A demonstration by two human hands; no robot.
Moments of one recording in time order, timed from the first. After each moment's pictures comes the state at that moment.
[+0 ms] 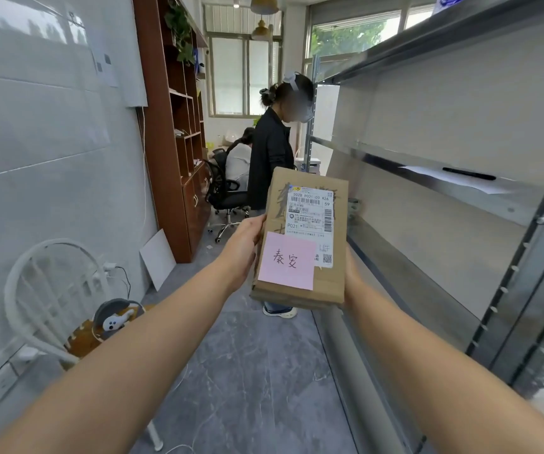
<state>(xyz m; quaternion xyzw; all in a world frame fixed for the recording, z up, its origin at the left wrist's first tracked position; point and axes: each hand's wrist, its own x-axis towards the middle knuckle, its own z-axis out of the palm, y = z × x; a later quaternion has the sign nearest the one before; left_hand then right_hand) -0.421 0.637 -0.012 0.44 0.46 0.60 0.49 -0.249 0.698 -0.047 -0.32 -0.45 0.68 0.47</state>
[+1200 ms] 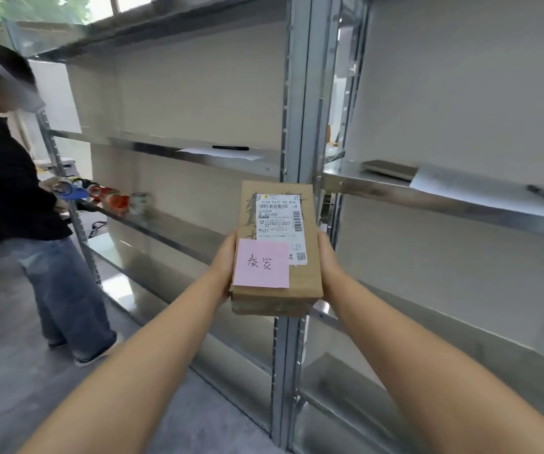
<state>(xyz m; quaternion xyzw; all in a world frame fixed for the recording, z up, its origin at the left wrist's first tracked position) -0.221 0.641 -0.034 0.51 0.30 0.32 0.74 -0.072 0.565 -0.042 -0.51 -0.27 0.43 0.70</state>
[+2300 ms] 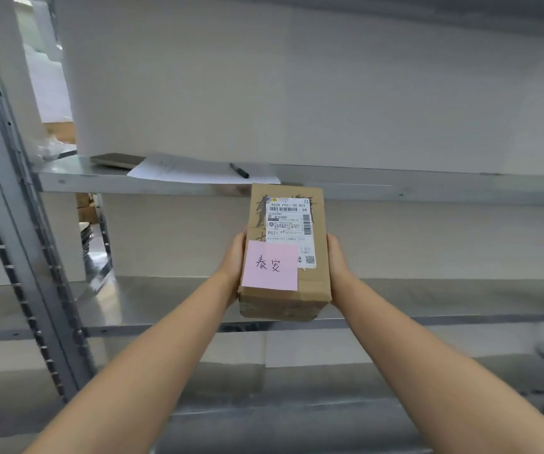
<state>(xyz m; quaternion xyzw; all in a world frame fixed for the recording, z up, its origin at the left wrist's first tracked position) 0.006 0.323 -0.027 0.58 0.08 0.01 0.81 0.071 0.174 -0.037 -0.55 -0.04 0.16 0.82</state>
